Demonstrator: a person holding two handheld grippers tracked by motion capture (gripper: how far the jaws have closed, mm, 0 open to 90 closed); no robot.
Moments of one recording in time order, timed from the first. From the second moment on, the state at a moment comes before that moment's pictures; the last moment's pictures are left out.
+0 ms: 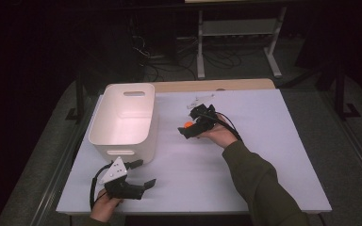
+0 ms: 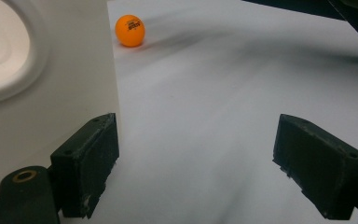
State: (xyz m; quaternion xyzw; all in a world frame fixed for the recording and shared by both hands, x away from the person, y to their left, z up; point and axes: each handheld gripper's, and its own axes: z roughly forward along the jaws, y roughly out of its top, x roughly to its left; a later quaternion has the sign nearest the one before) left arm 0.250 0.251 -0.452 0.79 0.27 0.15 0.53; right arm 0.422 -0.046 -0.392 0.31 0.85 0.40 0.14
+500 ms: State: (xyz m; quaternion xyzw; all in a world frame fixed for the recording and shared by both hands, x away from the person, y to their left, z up) left arm 0.249 0.251 -0.452 0.79 0.28 0.15 0.53; right arm 0.434 -0.037 -0.393 0.32 0.85 0.39 0.14
